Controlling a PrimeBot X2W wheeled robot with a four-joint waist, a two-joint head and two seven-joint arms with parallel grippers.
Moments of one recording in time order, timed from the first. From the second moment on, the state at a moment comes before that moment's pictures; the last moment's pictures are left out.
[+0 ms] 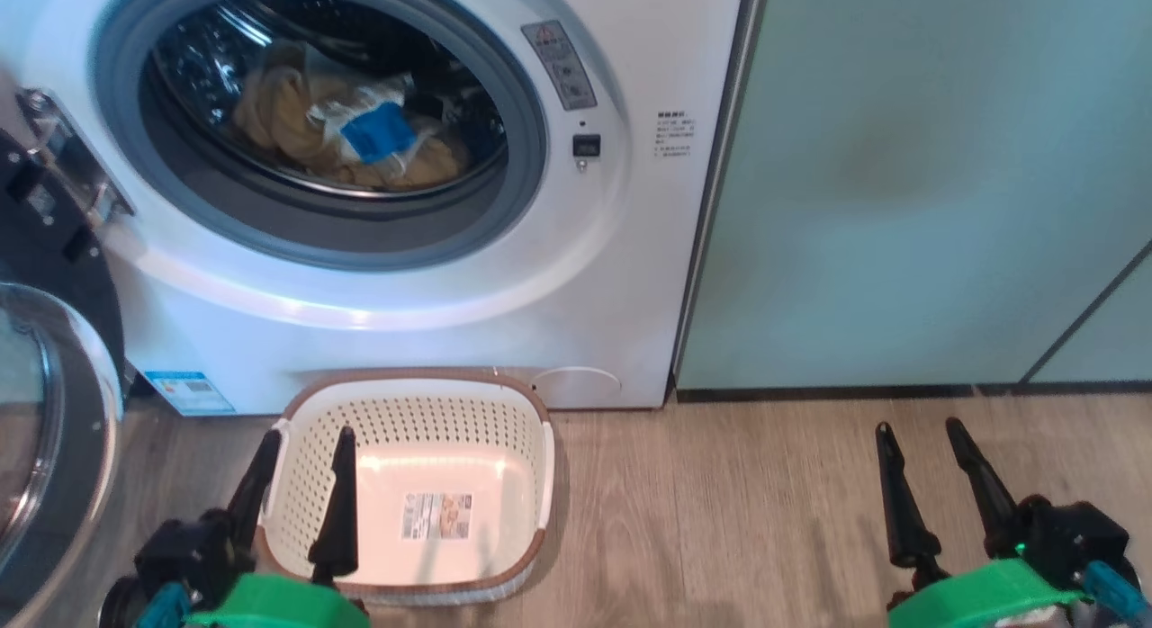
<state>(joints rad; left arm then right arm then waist) 0.18 0.36 -0.24 -0.20 -0.49 0.37 -0.26 0.04 -0.04 0.15 0.12 0.21 0.13 -0.24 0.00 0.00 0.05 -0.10</state>
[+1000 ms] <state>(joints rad) 0.21 0.36 -0.26 -0.18 -0.49 0.37 -0.26 0.08 -0.04 0.14 0.07 0.20 0.13 -0.20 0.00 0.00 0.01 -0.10</state>
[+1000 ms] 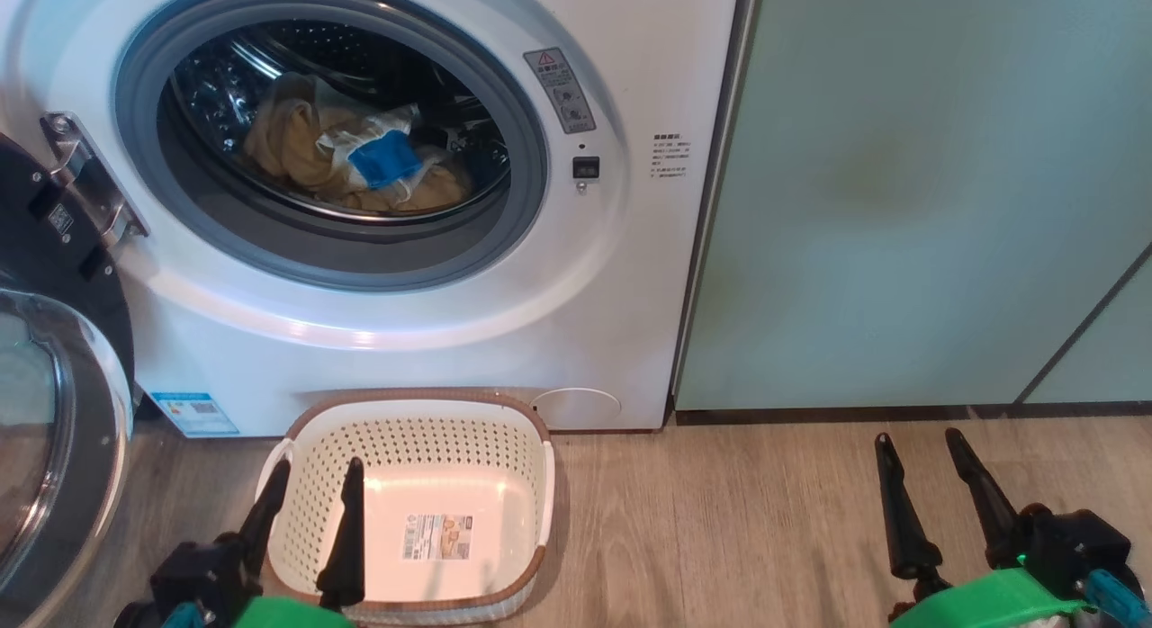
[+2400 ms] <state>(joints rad) 0.20 0.37 -0.26 -0.18 -0.47 0.35 -0.26 0.08 -0.04 0.13 0.07 0.20 0.13 -0.20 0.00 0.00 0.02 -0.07</state>
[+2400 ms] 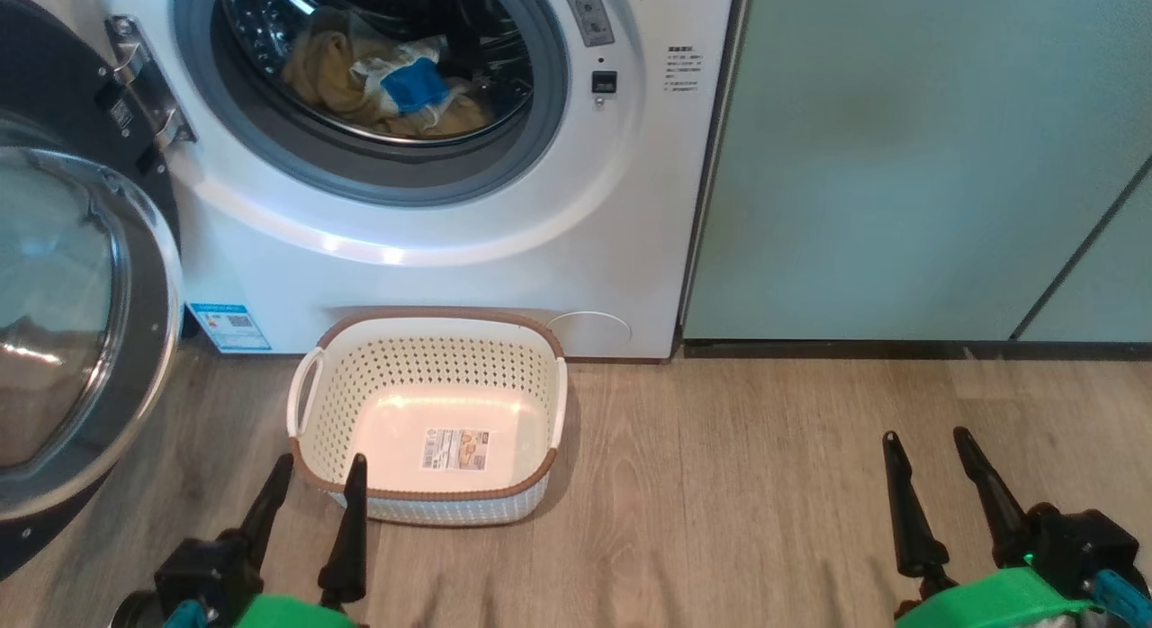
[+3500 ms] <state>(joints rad) 0.18 0.33 -0.20 -0.18 -0.43 0.33 -0.26 0.08 -0.04 0.13 0.05 0.19 0.13 -0.19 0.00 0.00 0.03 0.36</state>
